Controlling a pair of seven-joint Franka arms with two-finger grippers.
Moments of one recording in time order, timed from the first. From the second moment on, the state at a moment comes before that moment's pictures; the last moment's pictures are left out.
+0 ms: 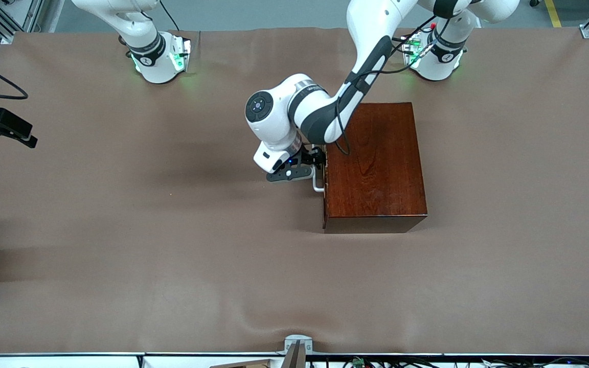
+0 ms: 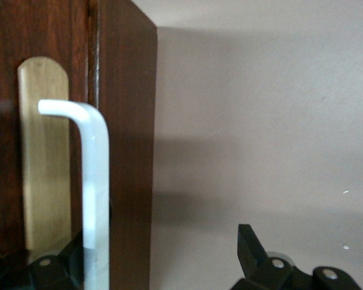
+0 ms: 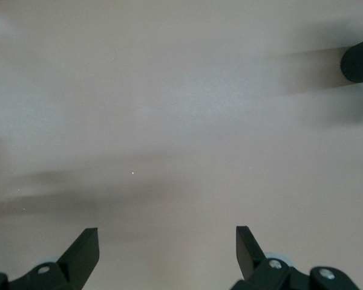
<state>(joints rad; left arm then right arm) -0.94 0.77 0.06 -1.29 0.15 1.89 -0.99 -0.01 0.02 -0.03 -1.50 -0.01 1.55 0.03</state>
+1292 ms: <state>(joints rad) -0.96 0.77 0.05 -1.28 0.13 1.93 -1.09 -0.01 0.02 -0.03 -1.50 -0.01 1.55 0.03</state>
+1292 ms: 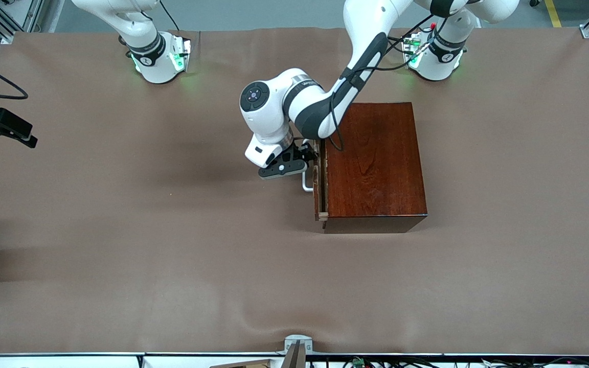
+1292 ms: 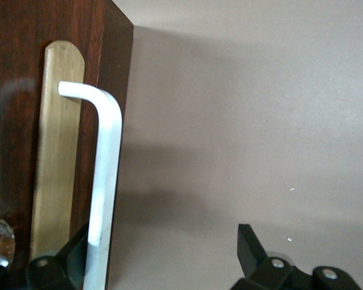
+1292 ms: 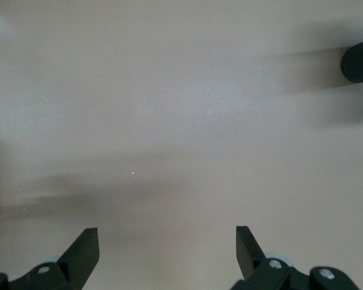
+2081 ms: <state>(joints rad) -0.98 0.77 0.03 -1.27 0.13 2.09 -1.20 -0.01 0.02 -0.03 -1.50 -0.01 1.55 0.03</state>
